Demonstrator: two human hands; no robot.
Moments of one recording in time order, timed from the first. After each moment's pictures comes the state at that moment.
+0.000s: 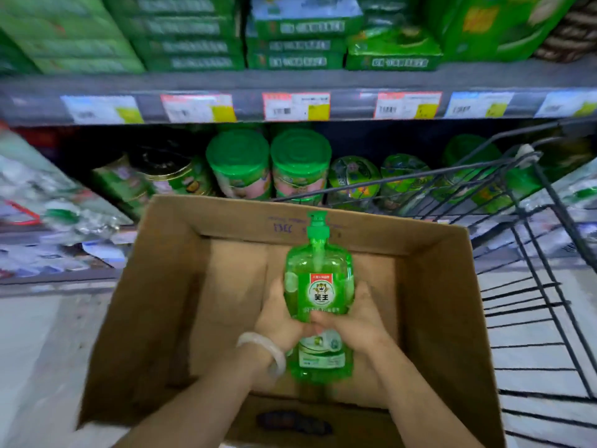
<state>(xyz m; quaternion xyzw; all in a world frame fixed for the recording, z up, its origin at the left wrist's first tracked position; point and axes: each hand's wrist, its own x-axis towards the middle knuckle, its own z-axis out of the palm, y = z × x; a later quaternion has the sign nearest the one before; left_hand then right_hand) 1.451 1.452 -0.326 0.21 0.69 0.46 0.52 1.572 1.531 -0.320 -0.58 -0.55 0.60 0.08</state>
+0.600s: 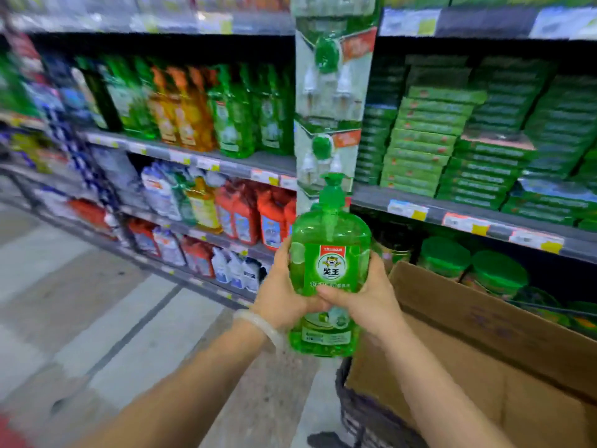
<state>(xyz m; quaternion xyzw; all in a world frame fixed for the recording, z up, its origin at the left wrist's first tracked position) 1.249 1.127 -0.115 0.29 0.69 0.64 0.20 1.329 1.249 -0.120 -0.28 -0.73 0.59 0.21</state>
